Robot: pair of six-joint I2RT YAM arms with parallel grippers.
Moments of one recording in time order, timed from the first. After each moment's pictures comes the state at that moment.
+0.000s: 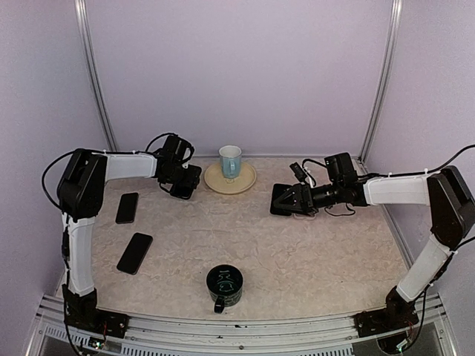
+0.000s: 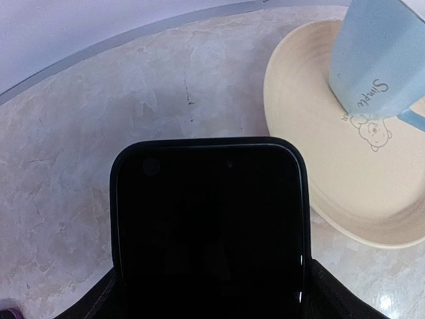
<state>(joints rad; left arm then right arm) -0.42 2.13 1.57 -0.25 -0.16 -0.09 0.42 1.64 0.96 0.02 -0.88 0.38</state>
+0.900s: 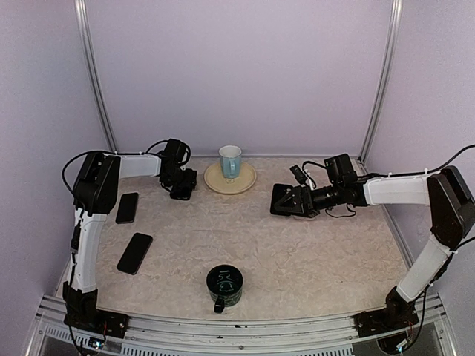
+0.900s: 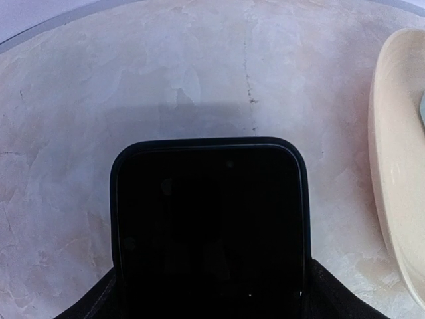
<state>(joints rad) -0.35 2.35 1.79 -0.32 -0.14 -0.18 0.42 1.64 0.96 -0.04 -0.85 0.35</state>
